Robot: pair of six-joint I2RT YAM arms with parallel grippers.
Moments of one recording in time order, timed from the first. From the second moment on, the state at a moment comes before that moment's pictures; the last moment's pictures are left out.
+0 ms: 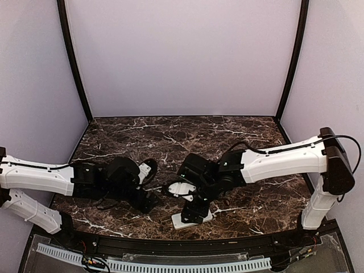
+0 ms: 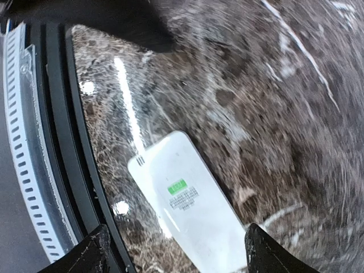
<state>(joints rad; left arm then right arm) -1.11 1.26 0.72 -0.35 -0.15 -0.38 1.23 1.72 1.23 -0.67 -0.14 -0.03</state>
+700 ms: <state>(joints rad) -0.97 0.98 0.60 -0.38 -0.24 -0.38 1.27 2.05 1.44 -0.73 -0.17 -0.47</state>
